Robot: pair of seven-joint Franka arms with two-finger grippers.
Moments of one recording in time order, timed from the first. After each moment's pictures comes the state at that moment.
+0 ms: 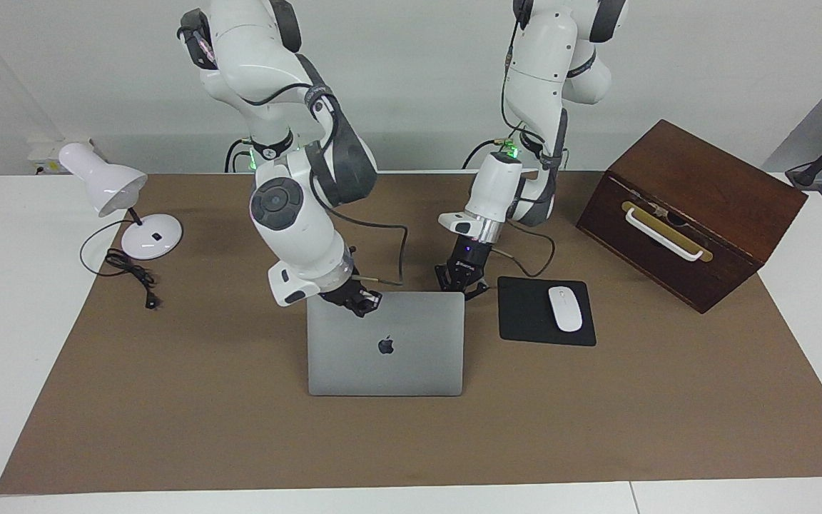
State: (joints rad) left arm -0.62 0.38 0.00 -2.34 -0.11 3.49 0.15; right arm 0.35 0.53 -0.03 -1.35 0.26 1.87 0.65
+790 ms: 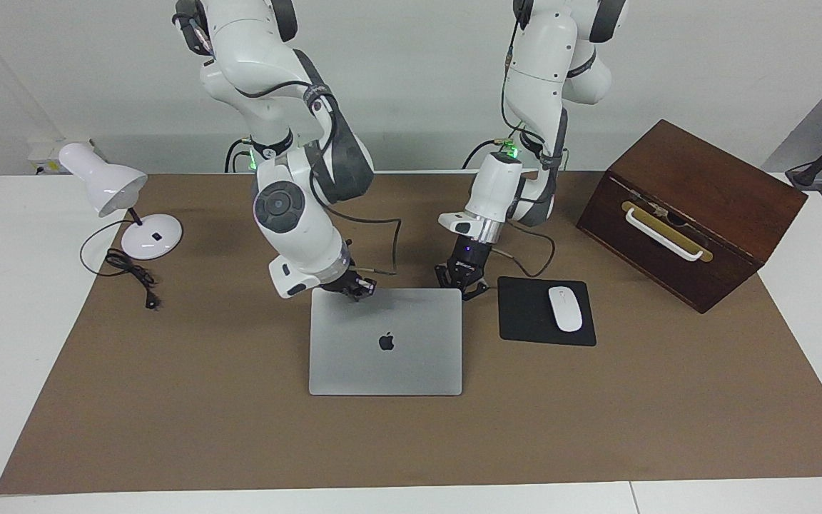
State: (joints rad) left arm -0.62 0.38 0.00 -2.34 -0.11 3.49 0.15; right arm 0.35 0.46 -0.03 -1.52 0.26 1.87 0.59
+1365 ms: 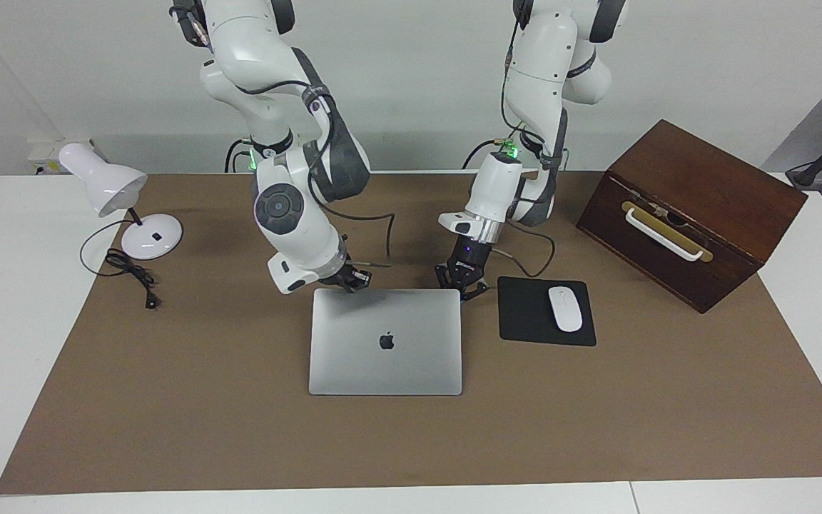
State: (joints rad) left arm -0.62 0.38 0.00 -2.34 -0.11 3.49 0.15; right arm 0.35 0.42 -0.03 -1.61 0.26 1.87 0.54
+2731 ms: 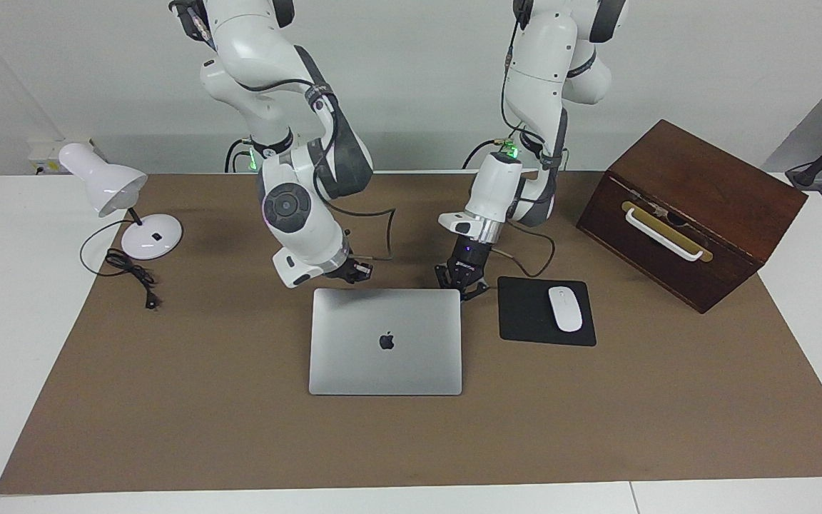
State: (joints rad) left arm -0.62 0.38 0.00 -2.34 -0.11 3.49 0.15; right arm 0.36 0.39 -0.02 -1.68 0.25 1.87 0.54
